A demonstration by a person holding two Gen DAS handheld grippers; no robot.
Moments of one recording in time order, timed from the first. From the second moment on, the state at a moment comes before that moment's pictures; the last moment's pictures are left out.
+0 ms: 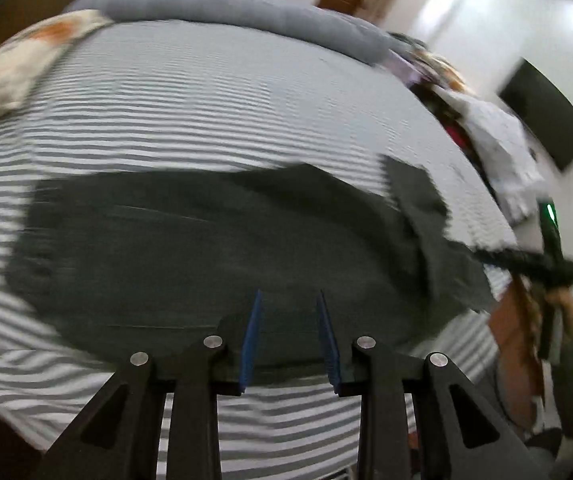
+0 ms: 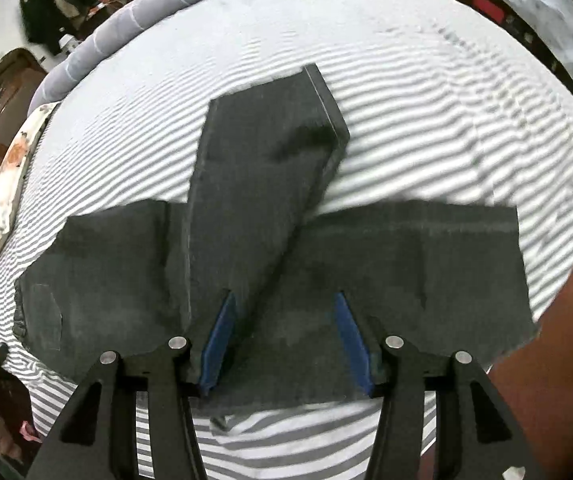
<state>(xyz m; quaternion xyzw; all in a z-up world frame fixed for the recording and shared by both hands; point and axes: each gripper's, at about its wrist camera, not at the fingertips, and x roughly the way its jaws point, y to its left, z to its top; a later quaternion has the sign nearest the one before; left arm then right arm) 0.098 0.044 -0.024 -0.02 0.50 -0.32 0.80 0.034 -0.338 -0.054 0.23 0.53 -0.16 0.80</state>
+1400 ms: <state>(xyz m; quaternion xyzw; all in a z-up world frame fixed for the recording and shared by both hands) 0.048 -0.166 -0.119 0.00 0.54 -0.46 0.70 0.265 -0.347 -0.123 0.02 0.62 -0.20 0.76</state>
